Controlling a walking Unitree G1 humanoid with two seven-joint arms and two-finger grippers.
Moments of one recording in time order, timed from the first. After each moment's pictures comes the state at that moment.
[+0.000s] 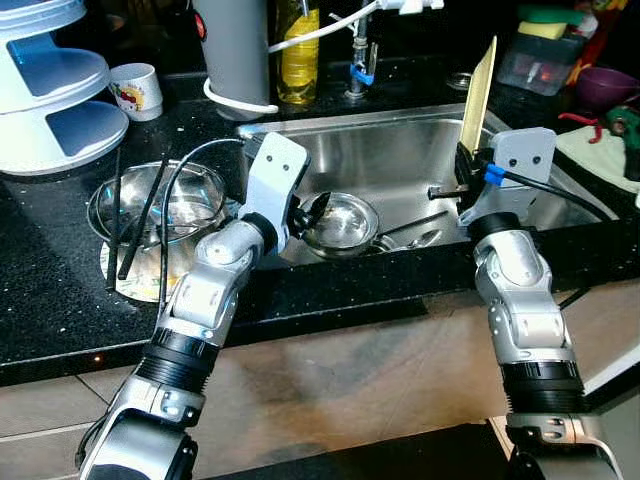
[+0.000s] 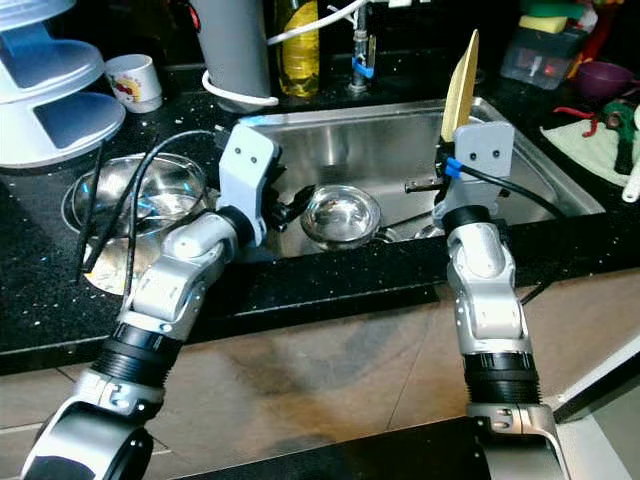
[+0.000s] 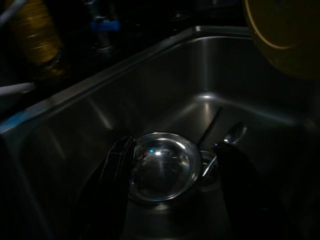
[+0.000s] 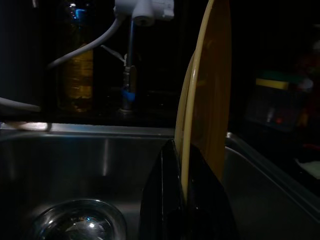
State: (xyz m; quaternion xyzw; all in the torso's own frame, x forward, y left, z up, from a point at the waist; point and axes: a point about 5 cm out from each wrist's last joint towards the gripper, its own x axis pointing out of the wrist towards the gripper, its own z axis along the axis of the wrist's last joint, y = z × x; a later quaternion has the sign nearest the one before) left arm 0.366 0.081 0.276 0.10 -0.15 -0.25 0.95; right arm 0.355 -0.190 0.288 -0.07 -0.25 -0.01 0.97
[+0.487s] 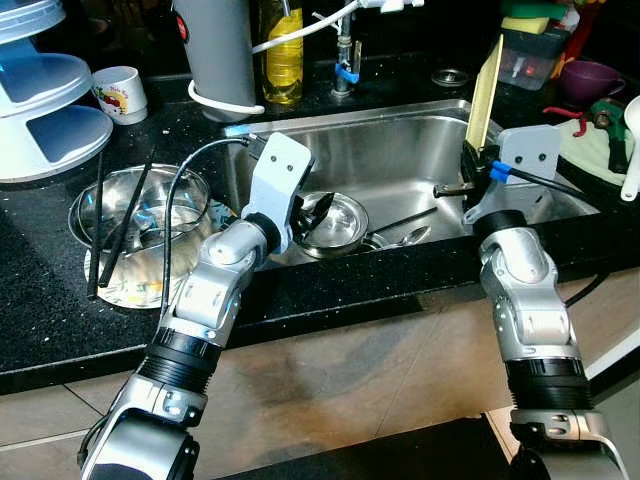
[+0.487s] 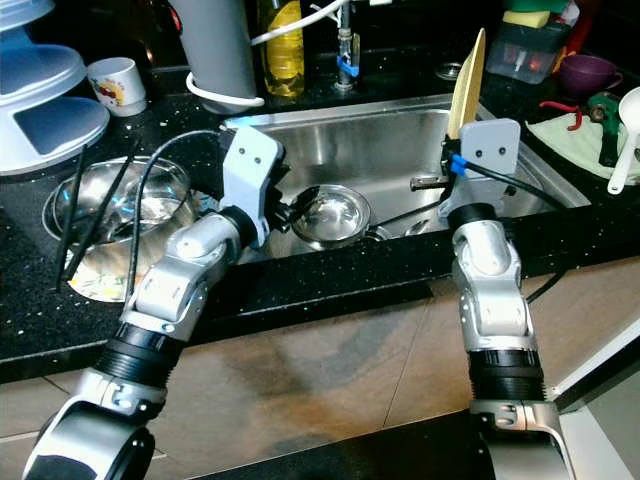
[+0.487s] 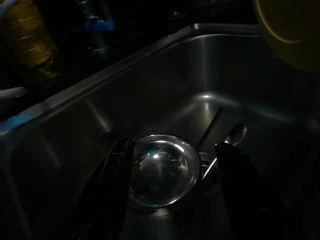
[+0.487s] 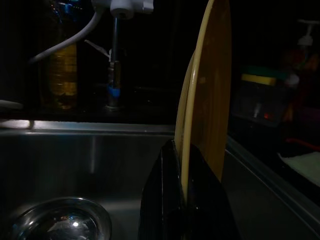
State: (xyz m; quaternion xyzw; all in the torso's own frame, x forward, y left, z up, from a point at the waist) left arm 0.367 0.081 0.275 0.11 -0.14 -0.24 0.96; right arm 0.357 -0.195 0.291 -0.07 -0.25 -0.01 0.97
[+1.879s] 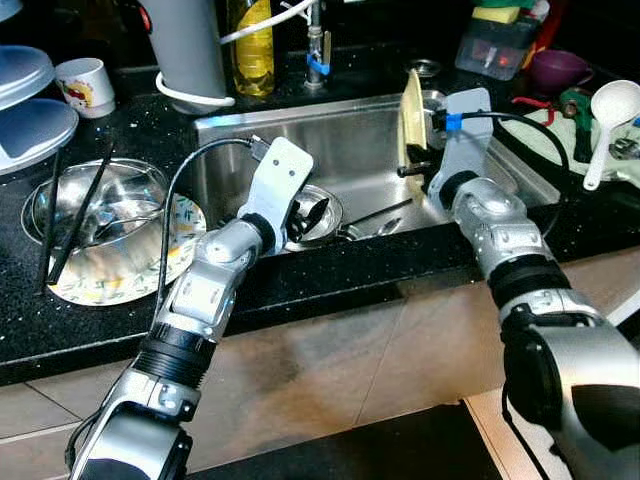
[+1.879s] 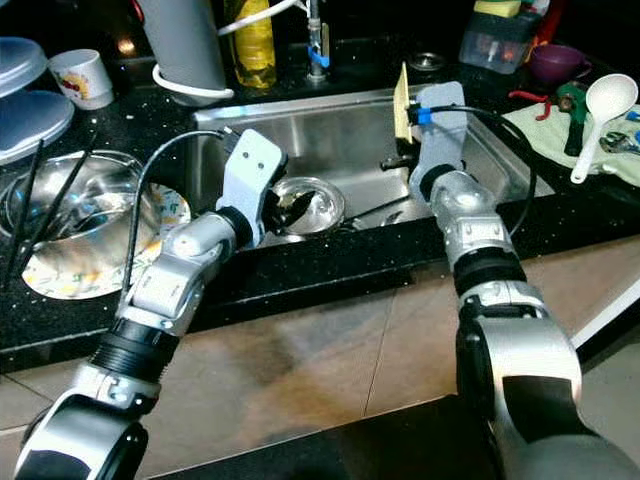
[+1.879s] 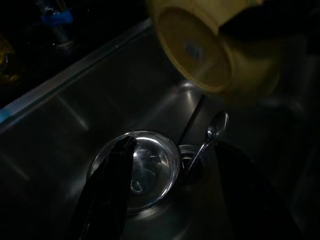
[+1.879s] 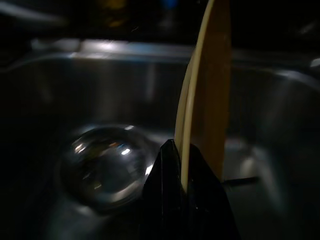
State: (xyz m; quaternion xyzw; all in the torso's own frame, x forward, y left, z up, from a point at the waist) left arm 0.370 0.084 0.271 0.16 -0.13 -0.26 0.94; right arm 0.423 -0.168 0.294 -0.05 -0.05 0.17 0.98
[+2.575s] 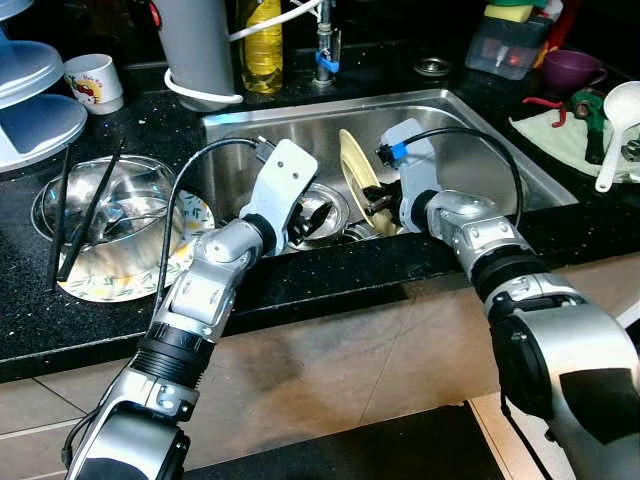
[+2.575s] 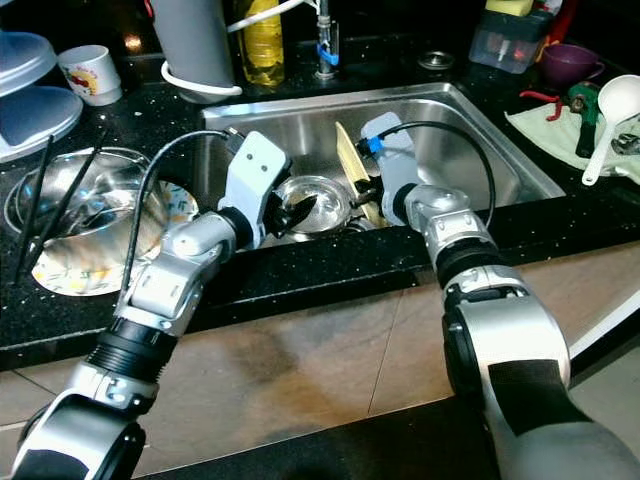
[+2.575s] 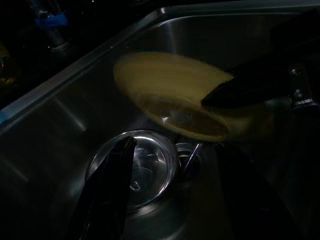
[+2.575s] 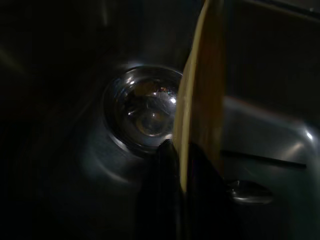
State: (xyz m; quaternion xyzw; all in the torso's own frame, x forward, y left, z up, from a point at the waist) left arm 0.369 0.082 0.272 0.17 -0.13 -0.27 0.94; right arm 0.423 -0.147 0.276 -0.16 0.05 0.25 0.95
